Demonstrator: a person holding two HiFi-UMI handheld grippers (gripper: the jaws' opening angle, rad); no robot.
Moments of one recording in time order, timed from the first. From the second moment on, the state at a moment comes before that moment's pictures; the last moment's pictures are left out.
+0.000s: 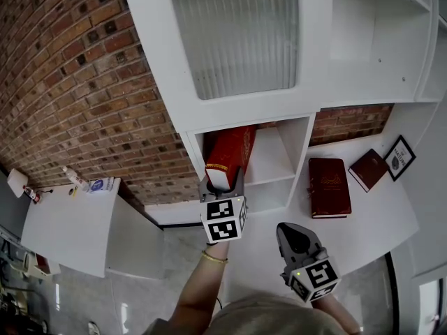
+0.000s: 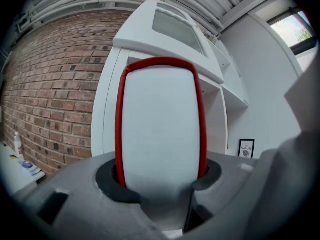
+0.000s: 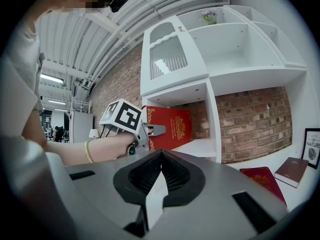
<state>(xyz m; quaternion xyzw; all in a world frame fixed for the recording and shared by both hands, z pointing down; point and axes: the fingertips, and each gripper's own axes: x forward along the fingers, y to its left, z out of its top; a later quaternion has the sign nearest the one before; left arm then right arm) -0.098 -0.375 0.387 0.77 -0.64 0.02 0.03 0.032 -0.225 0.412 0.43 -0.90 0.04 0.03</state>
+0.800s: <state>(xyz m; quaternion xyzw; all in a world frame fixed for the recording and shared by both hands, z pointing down) -0.090 -0.407 0.389 0.76 -0.65 0.02 0.03 0.041 -0.225 0.415 0.45 -0.89 0.04 0.02</state>
